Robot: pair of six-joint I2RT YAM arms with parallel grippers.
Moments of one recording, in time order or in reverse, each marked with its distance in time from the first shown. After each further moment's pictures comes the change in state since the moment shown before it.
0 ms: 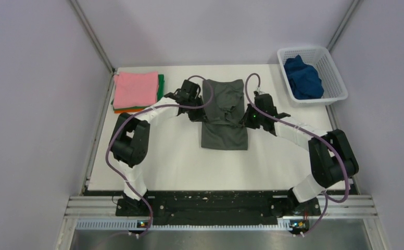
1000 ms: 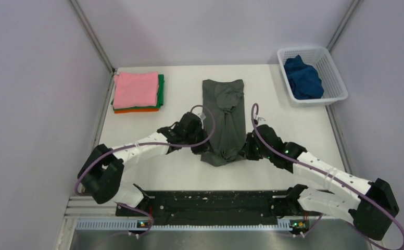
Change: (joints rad) left arm -0.298 -0.478 -0.560 0.188 0.062 -0.220; right arm 0.400 -0.573 -0.266 -0.337 0.160 0.169
